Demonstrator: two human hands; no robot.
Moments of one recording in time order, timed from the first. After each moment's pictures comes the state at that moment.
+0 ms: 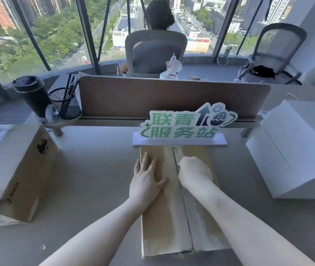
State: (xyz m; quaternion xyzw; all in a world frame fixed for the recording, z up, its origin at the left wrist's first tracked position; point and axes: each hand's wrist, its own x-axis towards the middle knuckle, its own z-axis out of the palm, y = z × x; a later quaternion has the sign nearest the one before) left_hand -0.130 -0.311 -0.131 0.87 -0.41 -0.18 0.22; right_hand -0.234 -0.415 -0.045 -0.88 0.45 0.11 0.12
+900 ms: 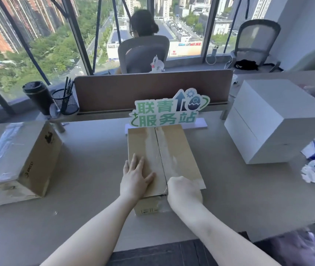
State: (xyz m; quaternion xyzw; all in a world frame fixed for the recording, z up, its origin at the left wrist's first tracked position) left_hand -0.222 -0.233 -0.121 0.88 -0.38 -0.18 0.20; right_hand -0.378 -0.282 -0.042 -0.89 0.42 0.11 0.14
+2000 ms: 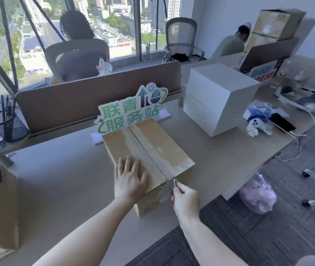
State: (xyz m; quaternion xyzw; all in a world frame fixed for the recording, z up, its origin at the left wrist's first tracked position) left_hand -0.194 -0.220 -0.127 0.80 -0.57 -0.12 0.16; right_hand -0.368 -0.201 -0.118 -0.44 0.68 -0.35 0.47
